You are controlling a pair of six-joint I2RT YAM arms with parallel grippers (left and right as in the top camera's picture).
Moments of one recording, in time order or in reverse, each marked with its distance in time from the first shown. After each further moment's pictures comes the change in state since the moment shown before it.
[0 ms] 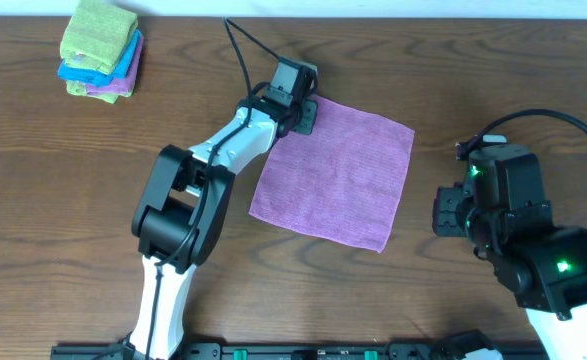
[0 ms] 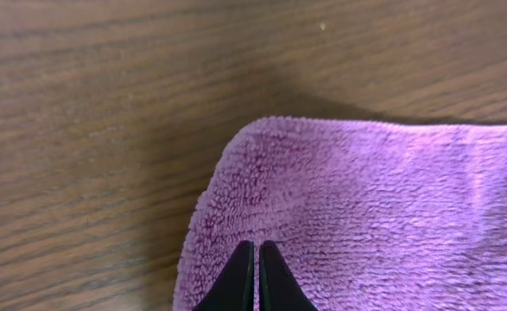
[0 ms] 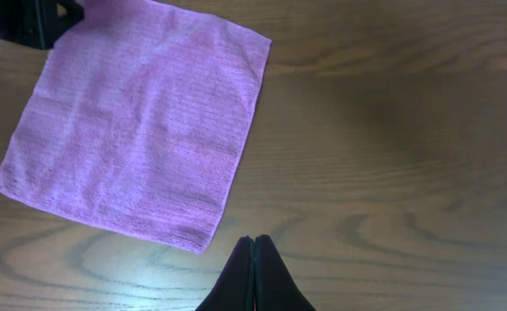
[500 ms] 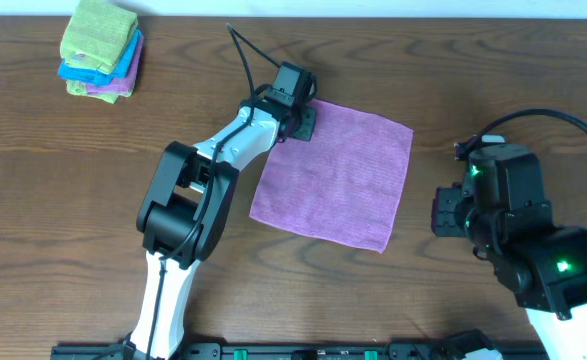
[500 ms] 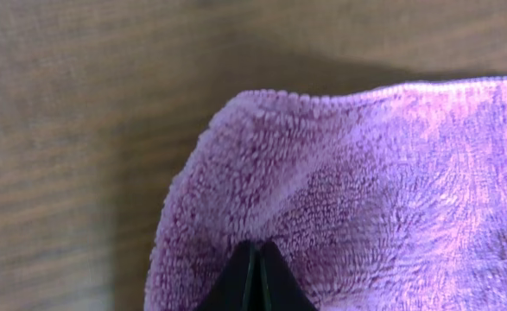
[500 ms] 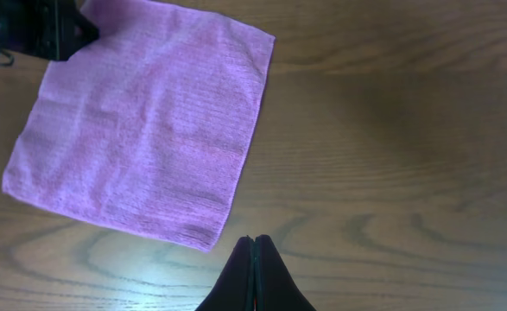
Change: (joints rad) left arm 0.000 0.034 0.031 -0.127 0.045 -0.032; right arm 0.000 0.000 0.000 0.000 -0.018 0.000
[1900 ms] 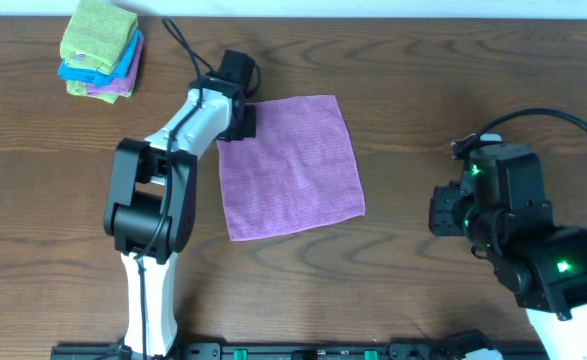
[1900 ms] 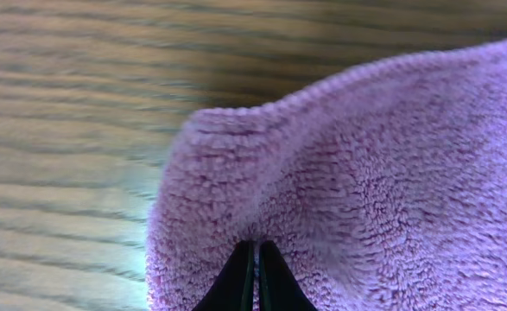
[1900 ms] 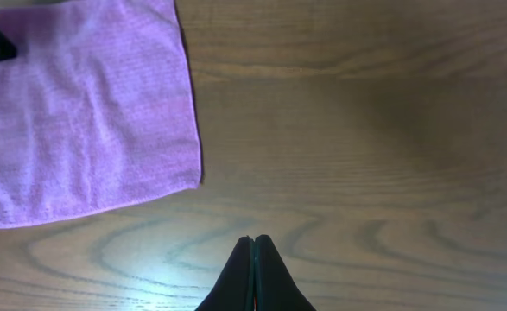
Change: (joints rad) left arm 0.183 -0.043 0.014 -0.309 -0.174 -0.059; right arm 0.000 0.000 0.000 0.019 -0.034 -0.003
